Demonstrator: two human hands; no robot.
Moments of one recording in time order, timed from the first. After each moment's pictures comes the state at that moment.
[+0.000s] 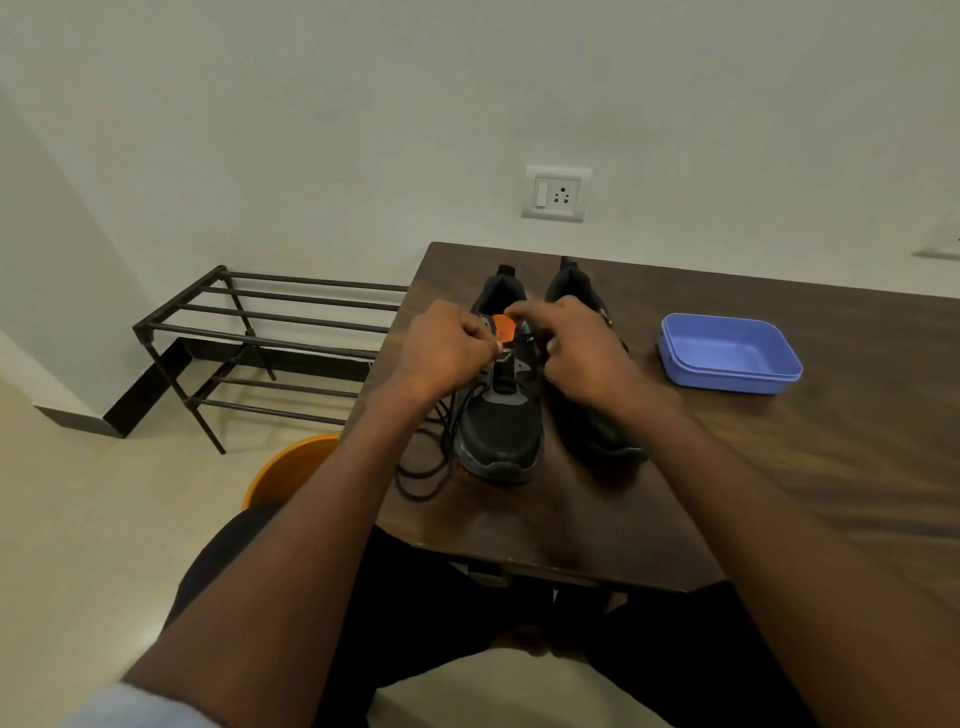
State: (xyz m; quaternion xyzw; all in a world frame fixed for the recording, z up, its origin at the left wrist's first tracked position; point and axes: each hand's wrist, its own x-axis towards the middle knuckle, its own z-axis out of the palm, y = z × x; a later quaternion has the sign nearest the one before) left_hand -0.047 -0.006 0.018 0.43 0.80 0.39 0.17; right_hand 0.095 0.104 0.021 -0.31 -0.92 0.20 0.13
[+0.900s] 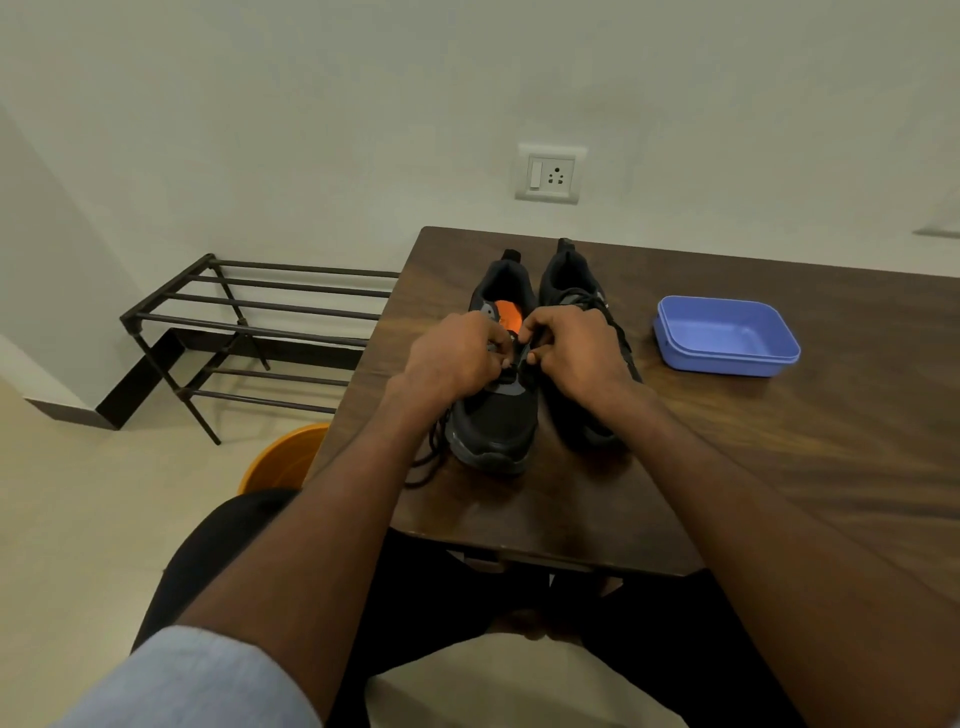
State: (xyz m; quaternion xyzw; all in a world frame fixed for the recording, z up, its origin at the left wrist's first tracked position) left_hand -0.043 0.020 -0.008 0.53 0.81 0.19 0.15; right_hand 0.098 0.113 -0.010 -0.34 -0.90 0.20 0.18
